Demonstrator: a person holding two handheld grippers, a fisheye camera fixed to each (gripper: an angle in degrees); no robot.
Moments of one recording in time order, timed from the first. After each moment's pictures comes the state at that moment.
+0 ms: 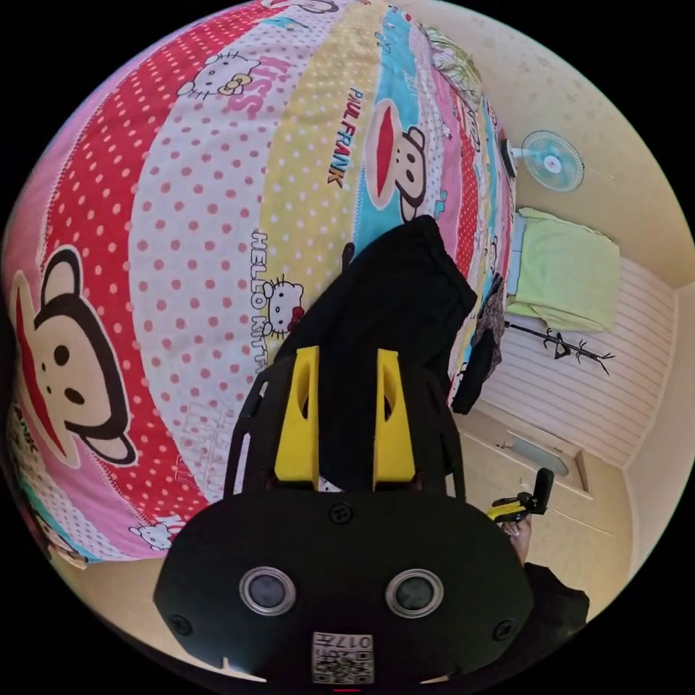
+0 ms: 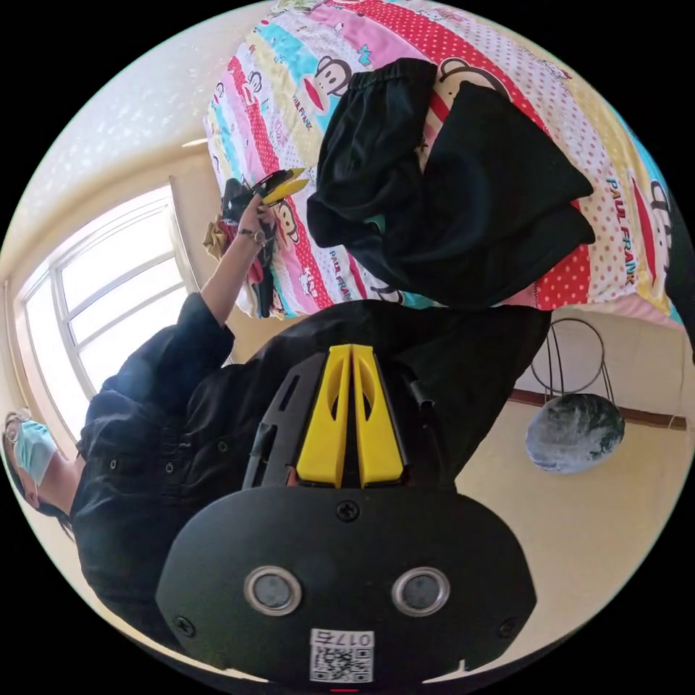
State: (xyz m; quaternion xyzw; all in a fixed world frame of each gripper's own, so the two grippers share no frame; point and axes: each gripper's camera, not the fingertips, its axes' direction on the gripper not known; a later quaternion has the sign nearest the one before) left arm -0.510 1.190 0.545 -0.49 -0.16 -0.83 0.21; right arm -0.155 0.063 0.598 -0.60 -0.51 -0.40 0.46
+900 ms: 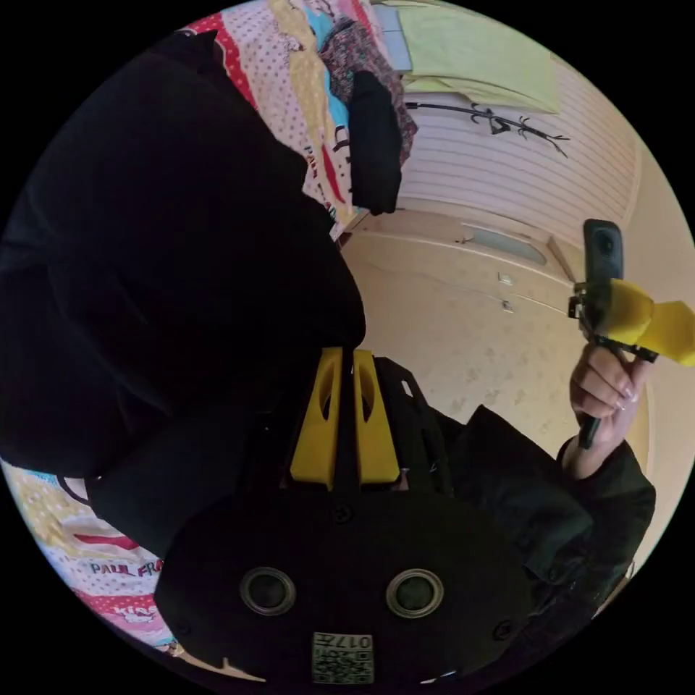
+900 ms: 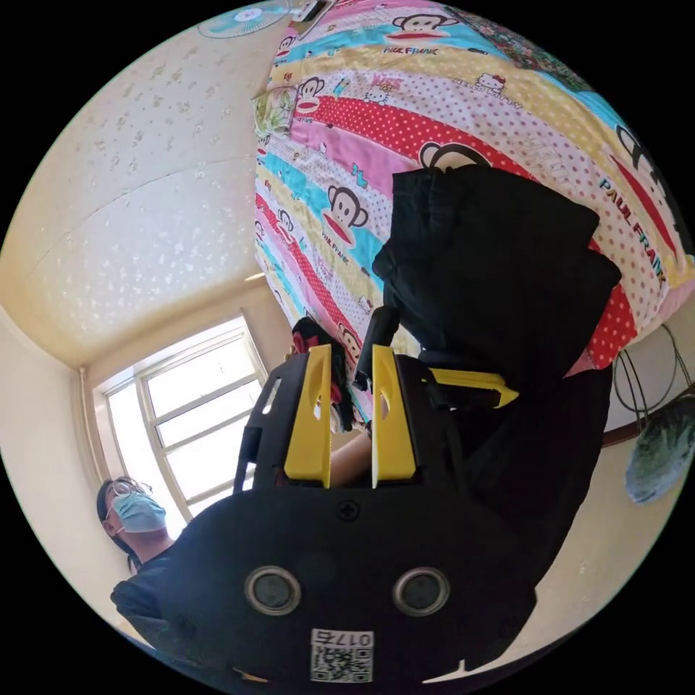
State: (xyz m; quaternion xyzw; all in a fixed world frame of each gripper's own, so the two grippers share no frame) left arm -0.315 1.170 0.843 -0.50 0.27 -0.78 0.24; right arm -0.330 0.126 0.656 -0.59 -0.61 -0.12 0.52
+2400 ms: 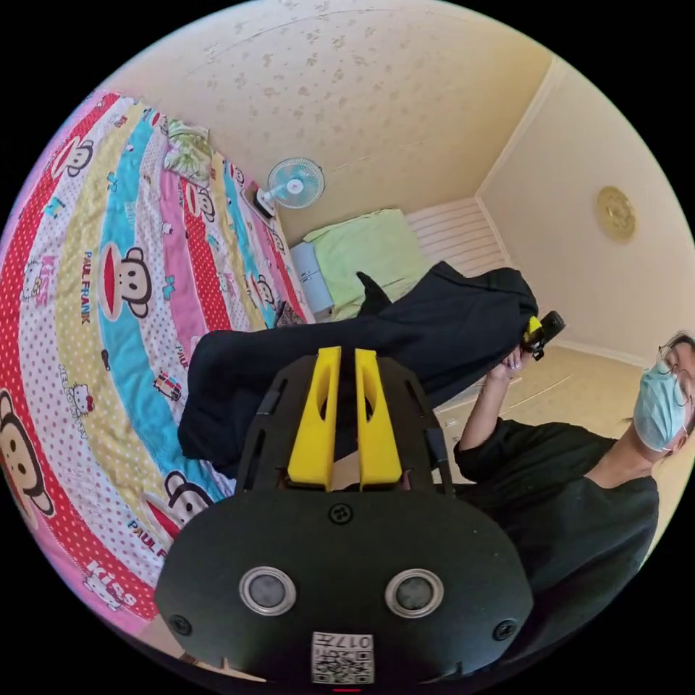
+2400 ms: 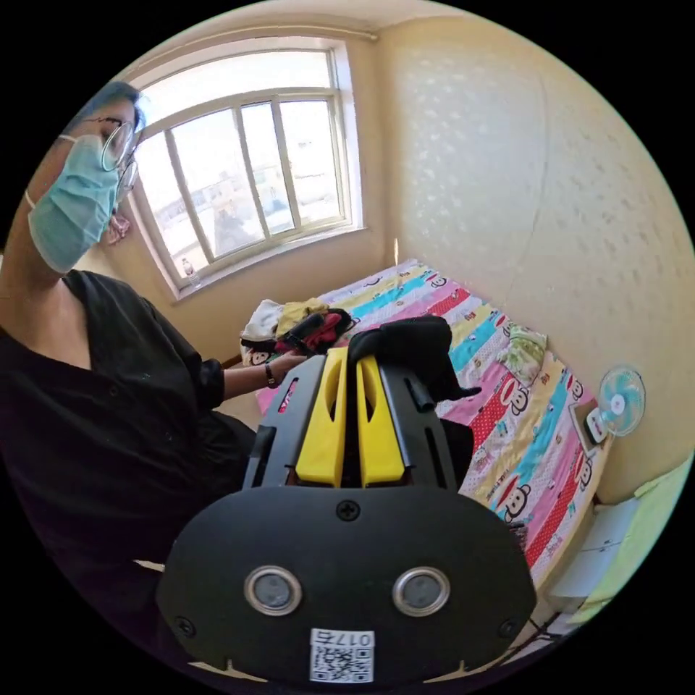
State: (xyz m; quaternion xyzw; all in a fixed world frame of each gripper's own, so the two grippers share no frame) left arm -0.349 0.971 0.662 -0.25 -0.06 -0.79 0.56; right arm -0.230 0.280 0.167 0.10 -0.70 -0.58 0.40
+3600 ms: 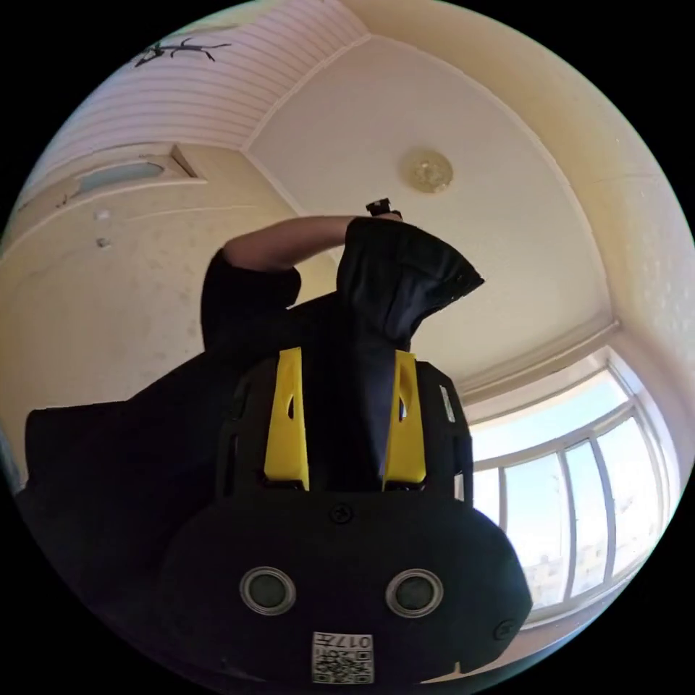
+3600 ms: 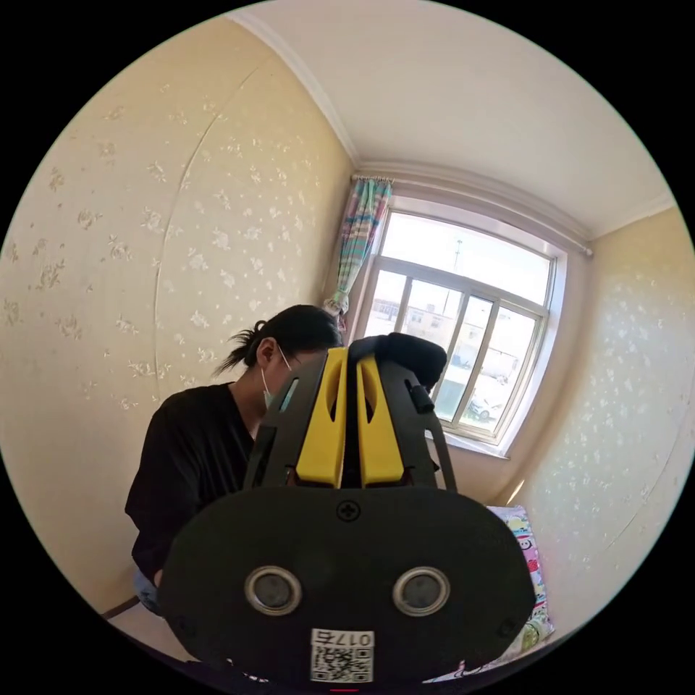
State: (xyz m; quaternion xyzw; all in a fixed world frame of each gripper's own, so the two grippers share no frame) left arm -0.215 0.879 0.830 0.21 0.63 -0.72 0.19; right arm 0.042 0.303 -0.171 0.26 -0.86 -0.44 -0.07
